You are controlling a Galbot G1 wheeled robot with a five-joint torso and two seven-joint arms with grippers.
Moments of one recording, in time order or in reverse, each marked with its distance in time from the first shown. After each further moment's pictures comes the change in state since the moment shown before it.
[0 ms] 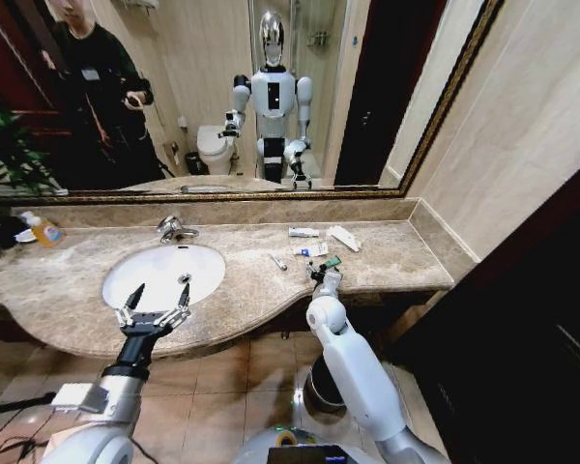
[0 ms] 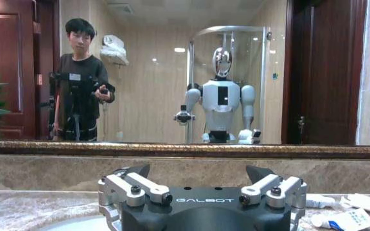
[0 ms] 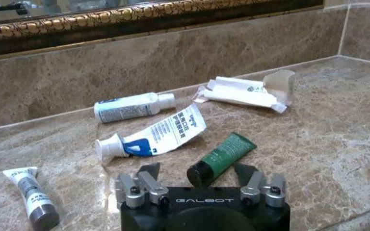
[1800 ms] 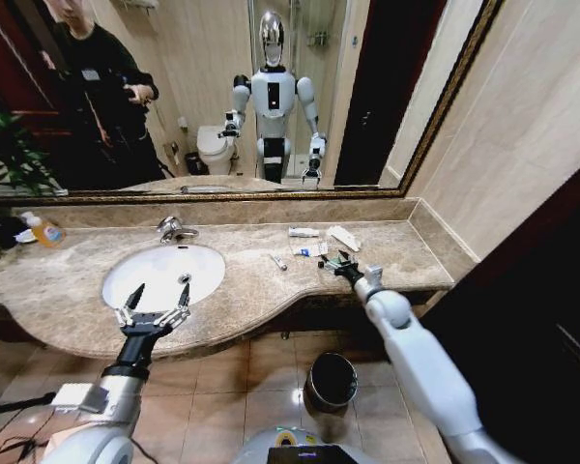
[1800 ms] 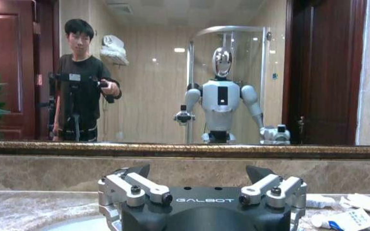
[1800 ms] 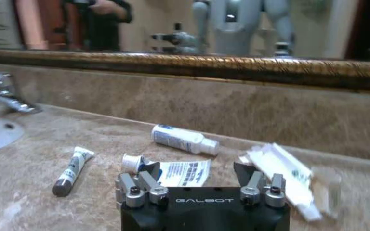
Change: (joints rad) left arm 0.000 0.000 0.000 0.000 0.000 0.000 0.000; right arm 0.036 -0.414 0.212 -0.049 -0.046 0.092 -0.989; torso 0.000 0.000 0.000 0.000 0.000
